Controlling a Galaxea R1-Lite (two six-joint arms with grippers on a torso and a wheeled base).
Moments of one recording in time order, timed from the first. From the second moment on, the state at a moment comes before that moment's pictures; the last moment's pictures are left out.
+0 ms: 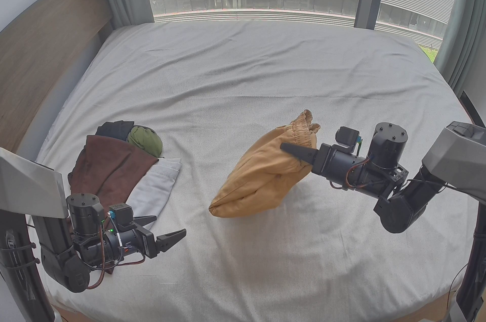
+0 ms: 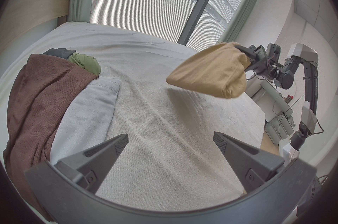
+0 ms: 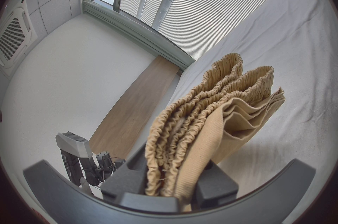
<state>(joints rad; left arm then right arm) -0.20 2.17 -0.17 -1.55 -0.44 -0.08 0.42 2.17 -0.82 -1.36 0.53 0.69</state>
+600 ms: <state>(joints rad) -0.20 2.19 -0.17 -1.55 -0.44 -0.08 0.39 2.21 -1.15 -1.12 0.56 0.71</state>
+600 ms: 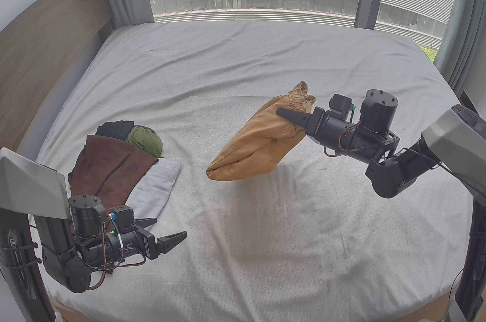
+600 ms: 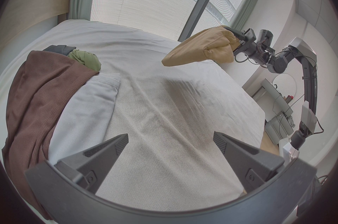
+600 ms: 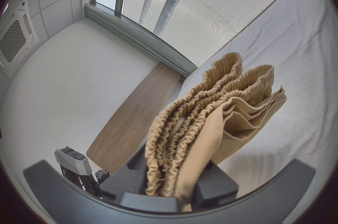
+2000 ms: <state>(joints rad) -0.19 2.20 -0.16 -1.55 -0.44 -0.08 0.36 2.63 -1.66 -0.87 0.56 0.65</state>
